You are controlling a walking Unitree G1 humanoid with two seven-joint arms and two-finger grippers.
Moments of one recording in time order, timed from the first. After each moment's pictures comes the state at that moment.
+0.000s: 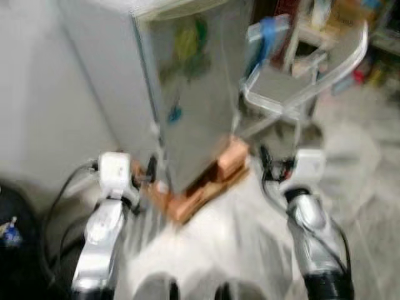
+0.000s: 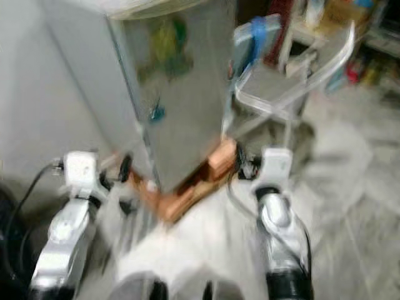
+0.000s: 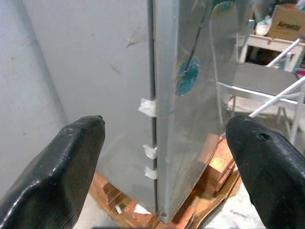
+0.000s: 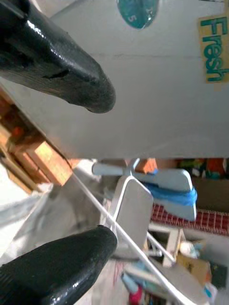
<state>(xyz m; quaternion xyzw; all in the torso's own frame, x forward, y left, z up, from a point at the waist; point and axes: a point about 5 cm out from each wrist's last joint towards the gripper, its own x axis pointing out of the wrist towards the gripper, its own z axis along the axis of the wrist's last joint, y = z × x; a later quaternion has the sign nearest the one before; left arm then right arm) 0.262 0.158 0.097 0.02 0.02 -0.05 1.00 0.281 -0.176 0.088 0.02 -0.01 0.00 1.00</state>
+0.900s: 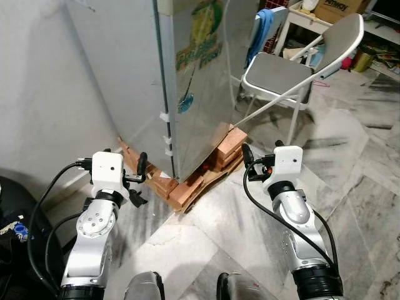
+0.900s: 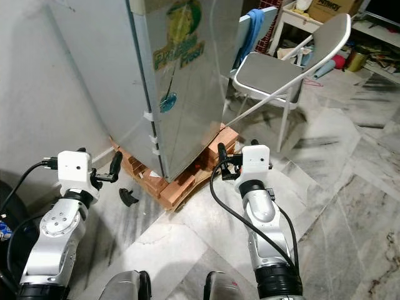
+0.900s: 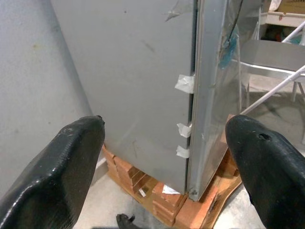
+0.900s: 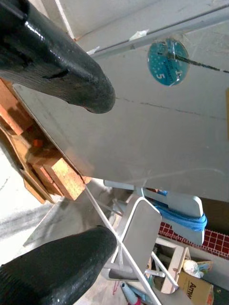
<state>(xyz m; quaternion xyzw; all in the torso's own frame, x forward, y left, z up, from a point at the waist) 0.262 0.170 0.095 0.05 0.03 -0.03 1.00 0.286 -0.150 0.092 -0.02 0.00 0.05 1.00</state>
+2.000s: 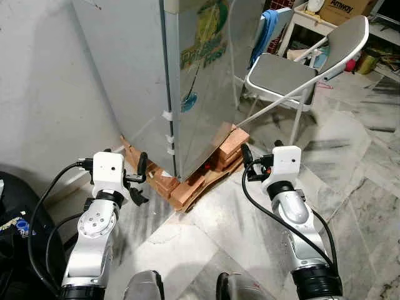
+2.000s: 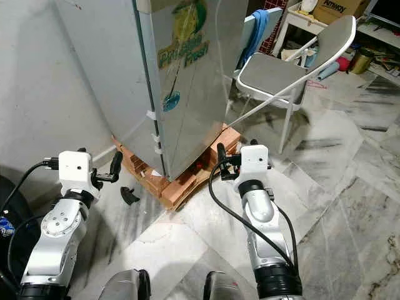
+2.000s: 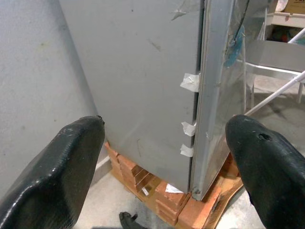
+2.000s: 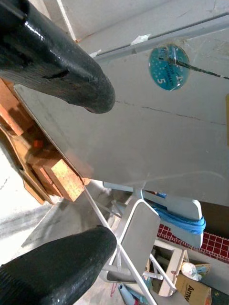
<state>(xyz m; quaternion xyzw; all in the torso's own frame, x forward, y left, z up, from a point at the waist) 0.262 0.171 0.095 0.05 0.03 -0.02 1.00 0.286 -0.149 0.092 -0.02 0.00 0.05 1.00</state>
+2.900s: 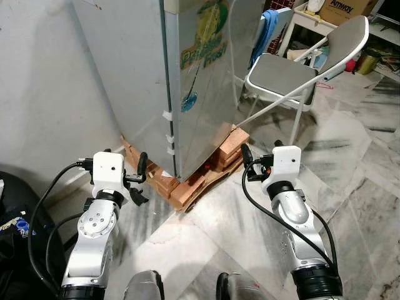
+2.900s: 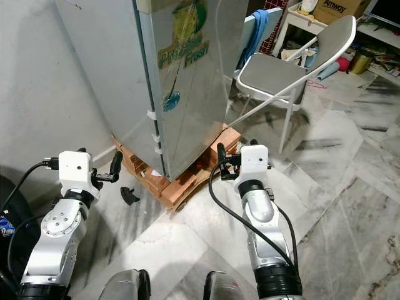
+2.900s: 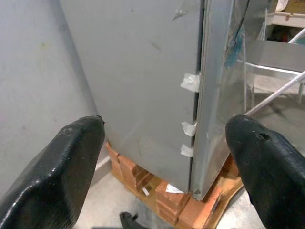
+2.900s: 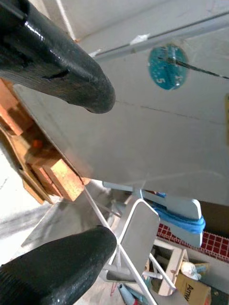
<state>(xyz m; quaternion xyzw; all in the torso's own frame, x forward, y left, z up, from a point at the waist) 0.263 0.169 0.096 0.05 0.02 -0.02 1.00 0.286 -0.150 0.093 -0.02 0.00 0.05 1.00</state>
